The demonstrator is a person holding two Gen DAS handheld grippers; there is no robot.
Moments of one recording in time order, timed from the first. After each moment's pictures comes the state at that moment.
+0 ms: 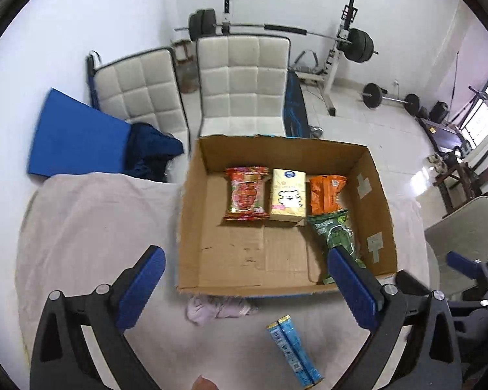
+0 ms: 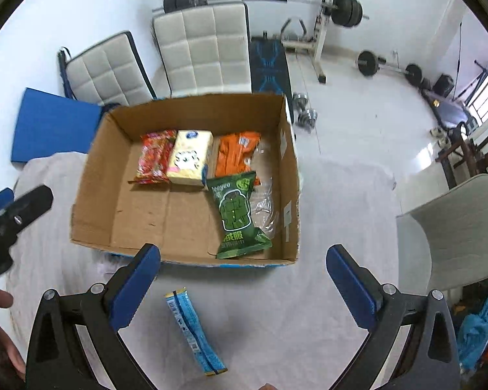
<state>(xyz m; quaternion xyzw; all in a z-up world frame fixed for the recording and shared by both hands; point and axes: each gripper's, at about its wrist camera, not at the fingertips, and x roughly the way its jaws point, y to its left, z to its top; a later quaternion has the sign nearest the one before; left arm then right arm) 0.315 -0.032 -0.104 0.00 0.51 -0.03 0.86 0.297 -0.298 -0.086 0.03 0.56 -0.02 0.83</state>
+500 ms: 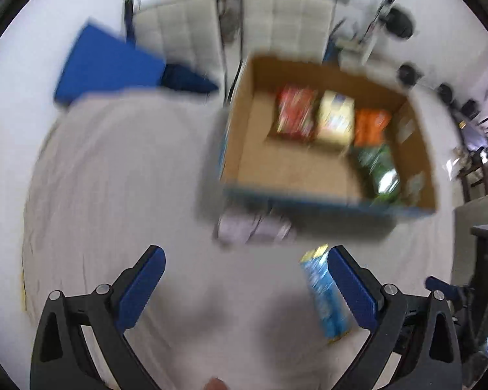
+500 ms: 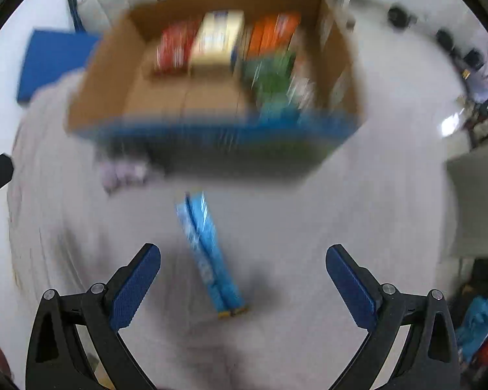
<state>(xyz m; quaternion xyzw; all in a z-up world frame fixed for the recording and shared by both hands) 0.247 0.011 -0.186 -0.04 0.61 0.05 0.79 0.230 -0.264 -0.203 0.05 0.69 0.04 0.72</state>
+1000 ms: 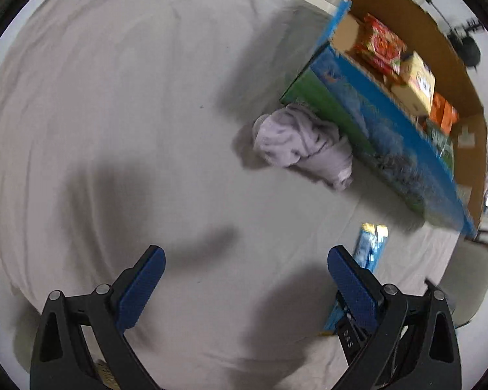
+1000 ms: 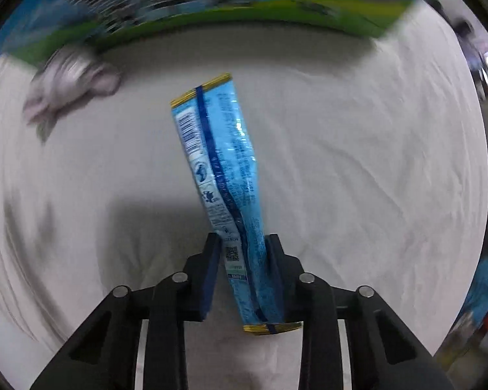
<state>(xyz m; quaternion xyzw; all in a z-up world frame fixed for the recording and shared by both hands) 0.226 0.054 -0.295 -0.23 0.69 0.09 0.68 0.179 -0.241 -0.309 0.06 0.73 -0.04 0.68</state>
